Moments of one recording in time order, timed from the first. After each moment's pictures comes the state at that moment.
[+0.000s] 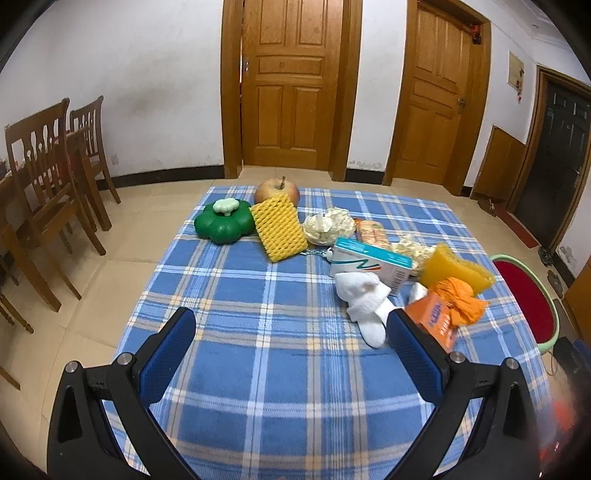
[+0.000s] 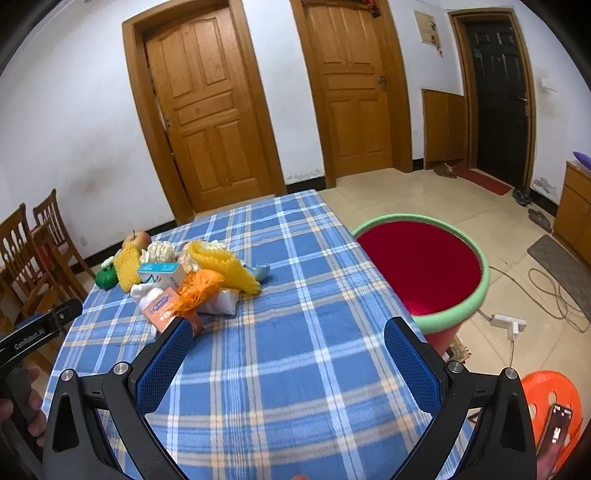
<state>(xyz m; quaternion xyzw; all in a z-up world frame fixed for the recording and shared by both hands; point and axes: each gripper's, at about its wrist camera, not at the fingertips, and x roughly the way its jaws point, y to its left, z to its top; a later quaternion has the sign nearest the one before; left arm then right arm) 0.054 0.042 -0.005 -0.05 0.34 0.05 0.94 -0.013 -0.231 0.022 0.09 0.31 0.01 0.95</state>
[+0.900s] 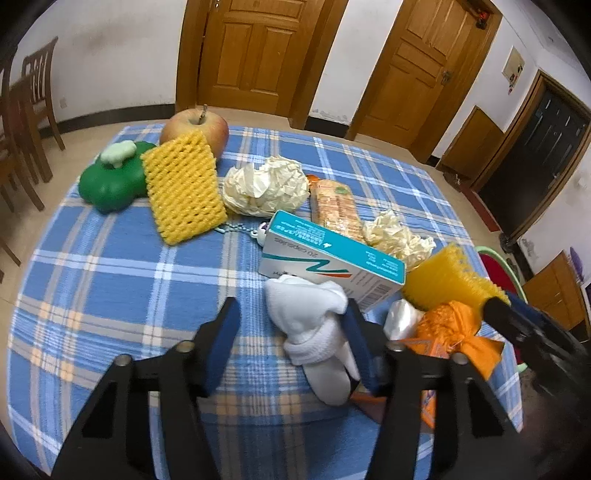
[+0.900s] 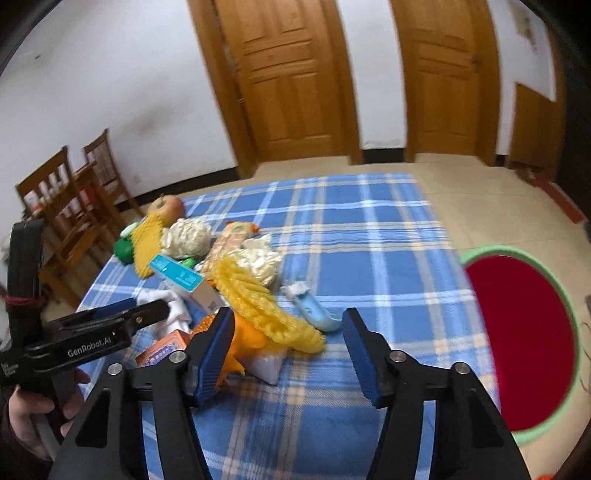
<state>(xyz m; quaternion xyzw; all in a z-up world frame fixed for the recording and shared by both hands) 0.155 0.019 -0.061 -0.13 0.44 -0.05 0.89 0.124 -0.198 -0.005 0.03 0.39 0.17 0.90</state>
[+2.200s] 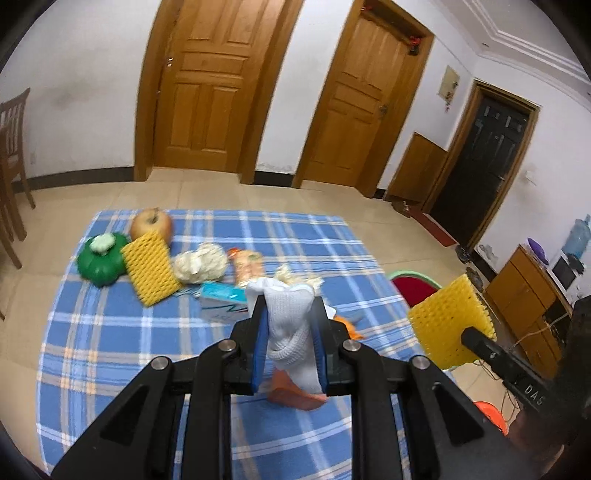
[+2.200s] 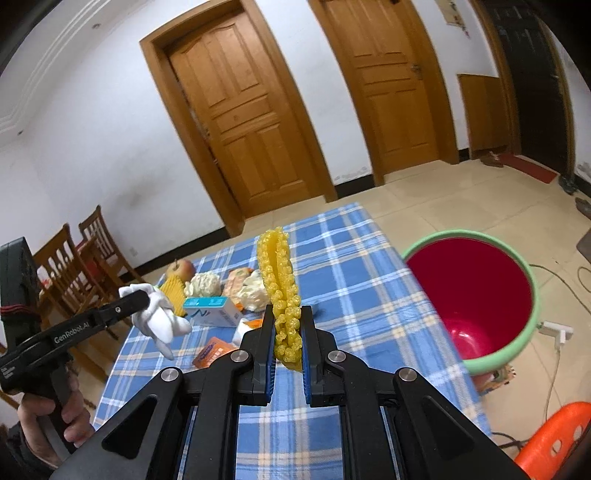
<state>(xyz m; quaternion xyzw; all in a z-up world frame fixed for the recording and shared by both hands) 0.092 -0.016 0.039 -0.10 0.33 -0.14 0.93 0.032 -0.260 0.046 0.15 0.30 0.10 0.94</state>
